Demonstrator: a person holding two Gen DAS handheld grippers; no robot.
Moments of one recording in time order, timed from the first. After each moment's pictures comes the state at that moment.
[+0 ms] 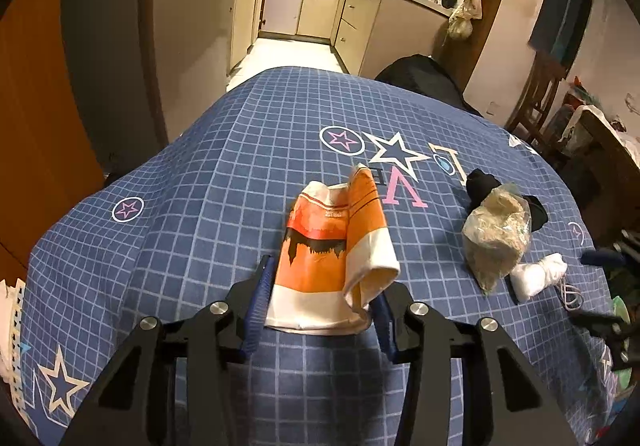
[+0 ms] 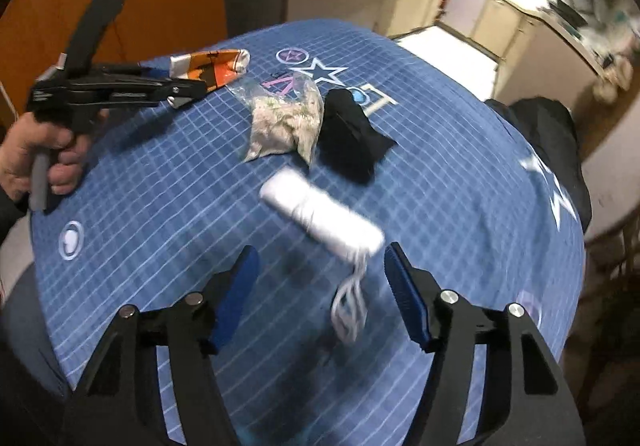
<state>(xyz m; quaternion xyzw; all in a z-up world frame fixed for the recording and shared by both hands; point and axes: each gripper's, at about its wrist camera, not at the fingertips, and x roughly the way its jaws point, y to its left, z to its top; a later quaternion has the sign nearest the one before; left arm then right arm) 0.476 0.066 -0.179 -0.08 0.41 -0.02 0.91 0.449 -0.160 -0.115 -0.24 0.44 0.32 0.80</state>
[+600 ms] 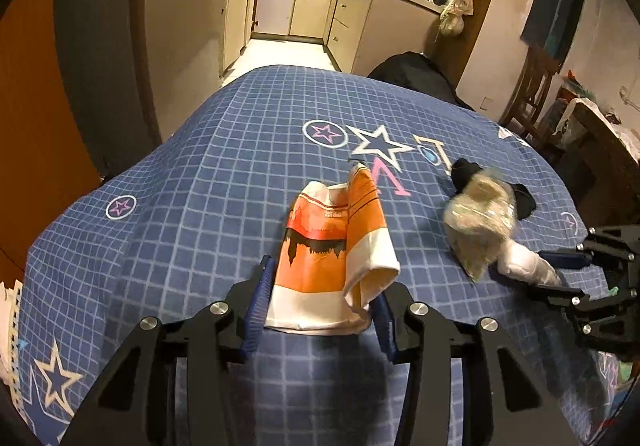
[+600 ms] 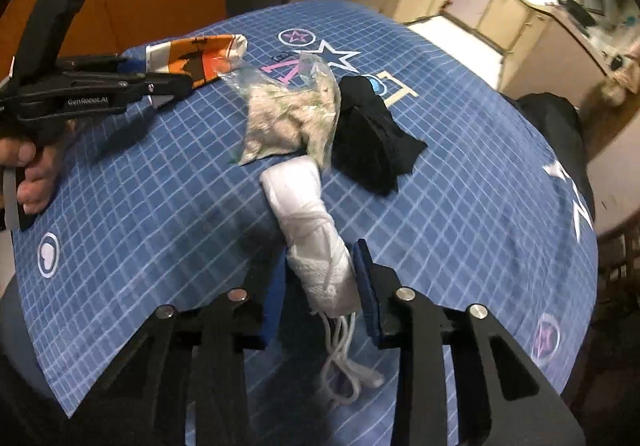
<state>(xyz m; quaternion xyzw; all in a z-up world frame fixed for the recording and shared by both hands) 0.459 0.054 -0.182 -0.08 0.40 -0.04 0.91 0.455 -0.137 -0.136 -0.24 0.45 0.30 0.81</state>
